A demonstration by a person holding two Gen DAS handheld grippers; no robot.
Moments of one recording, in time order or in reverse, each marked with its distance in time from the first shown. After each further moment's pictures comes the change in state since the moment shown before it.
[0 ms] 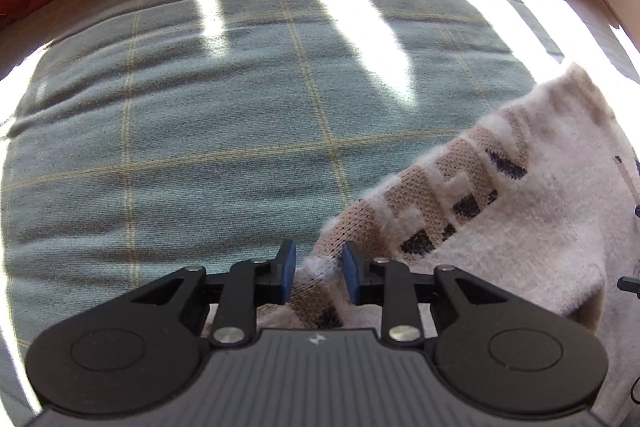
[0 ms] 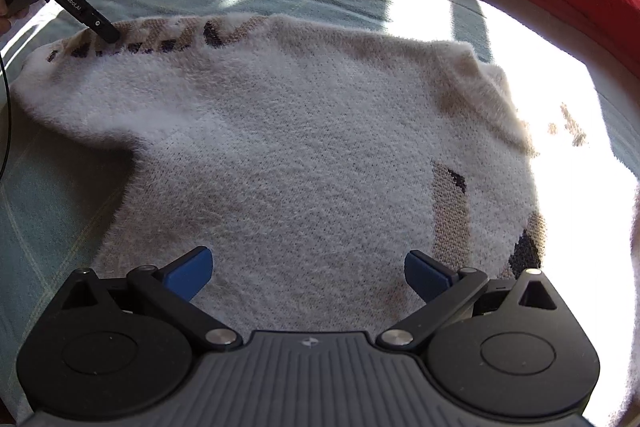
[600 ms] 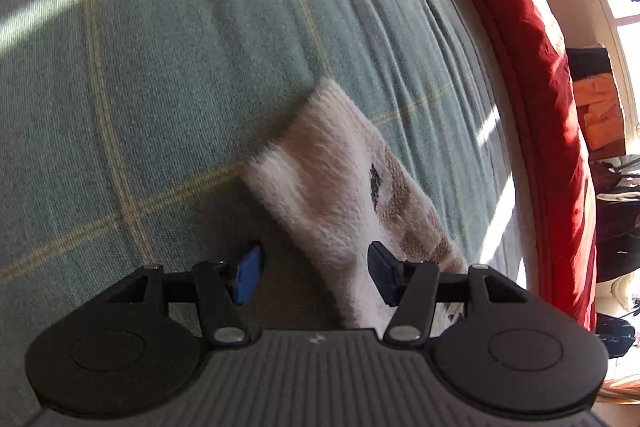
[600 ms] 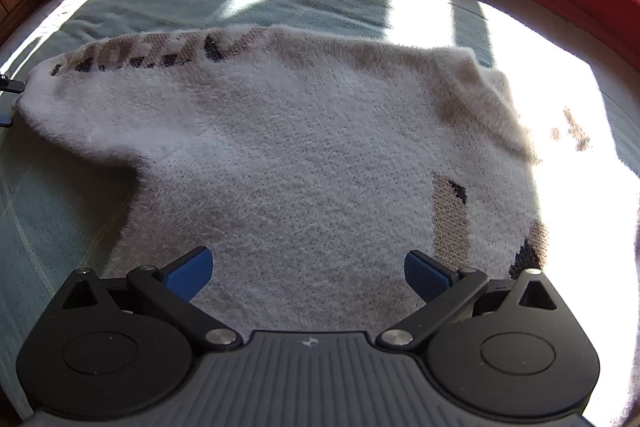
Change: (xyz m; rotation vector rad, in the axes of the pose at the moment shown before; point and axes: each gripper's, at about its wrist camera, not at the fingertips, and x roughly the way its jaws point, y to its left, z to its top) left arm -0.017 0.088 -0.226 -1.349 -0.285 -0.254; right arm -0.004 -0.003 0.004 0.008 0.004 0.026
